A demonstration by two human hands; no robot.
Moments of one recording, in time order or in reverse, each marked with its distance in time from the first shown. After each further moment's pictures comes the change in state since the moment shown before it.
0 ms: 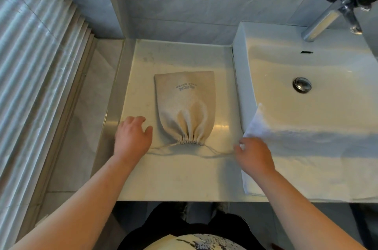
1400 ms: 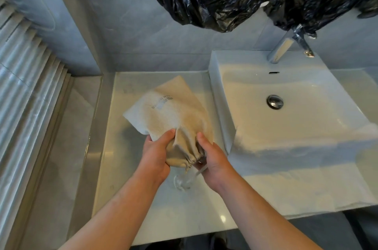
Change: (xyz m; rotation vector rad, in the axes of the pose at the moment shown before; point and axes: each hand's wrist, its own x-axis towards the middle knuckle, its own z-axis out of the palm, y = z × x) left_hand -0.001 0.129 -0.019 -1.630 -0.361 -0.401; right_hand 0.006 -0.097 -0.028 1.591 -0.236 0.236
